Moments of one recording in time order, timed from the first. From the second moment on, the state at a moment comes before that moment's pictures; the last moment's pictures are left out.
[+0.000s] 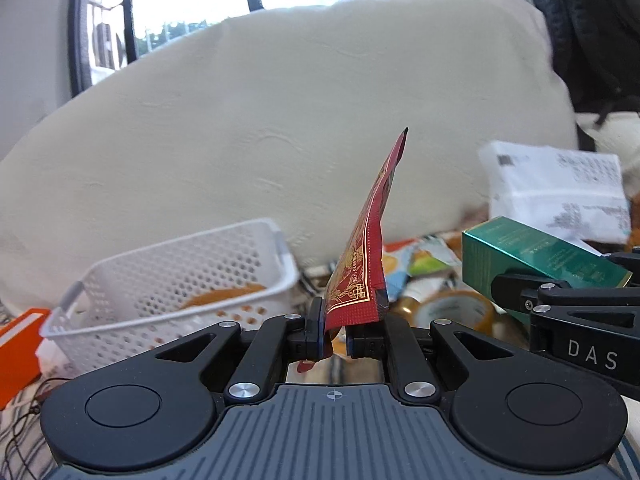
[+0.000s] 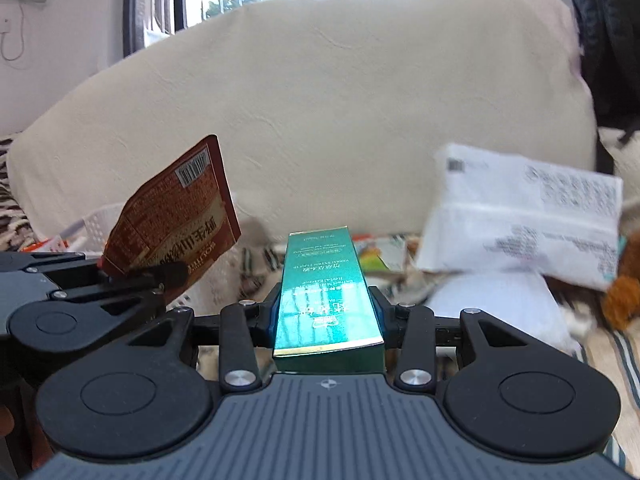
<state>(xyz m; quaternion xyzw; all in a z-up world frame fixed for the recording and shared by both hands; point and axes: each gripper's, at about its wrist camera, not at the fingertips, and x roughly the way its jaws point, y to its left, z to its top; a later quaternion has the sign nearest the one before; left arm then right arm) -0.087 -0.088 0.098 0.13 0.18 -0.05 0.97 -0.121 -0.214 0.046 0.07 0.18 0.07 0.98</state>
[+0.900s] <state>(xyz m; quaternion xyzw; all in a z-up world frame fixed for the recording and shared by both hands) -0.022 0.053 0.165 0.08 0.16 0.12 0.98 -0.025 -0.063 0.123 0.03 0.13 0.20 0.97</state>
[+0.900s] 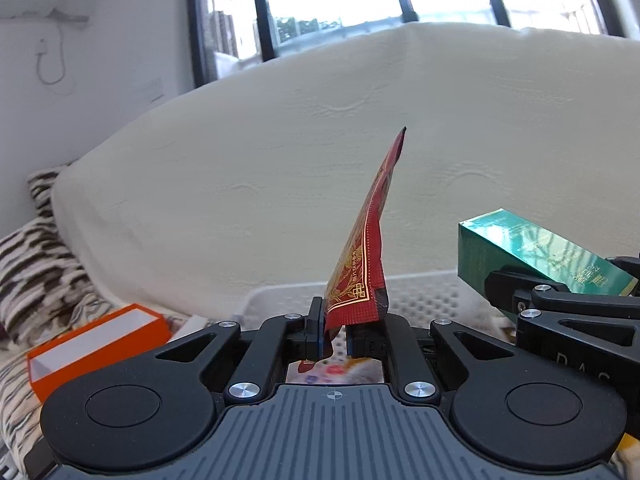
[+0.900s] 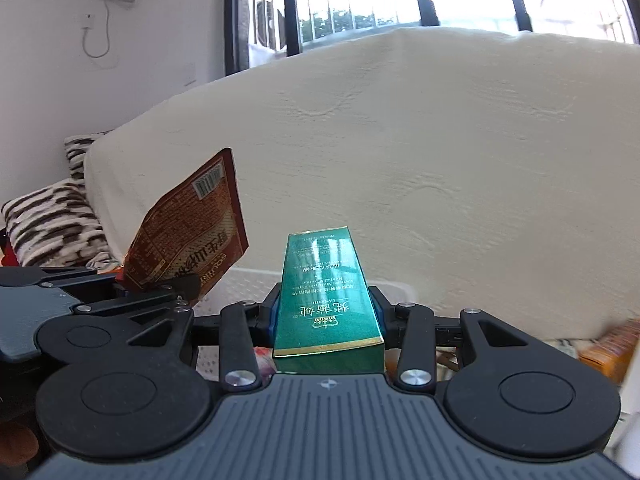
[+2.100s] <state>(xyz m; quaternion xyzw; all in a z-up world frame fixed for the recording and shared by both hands) 0.056 0.111 0.102 0.05 0.22 0.13 0.97 0.054 -0.021 0.069 0.03 0.18 0.19 0.96</state>
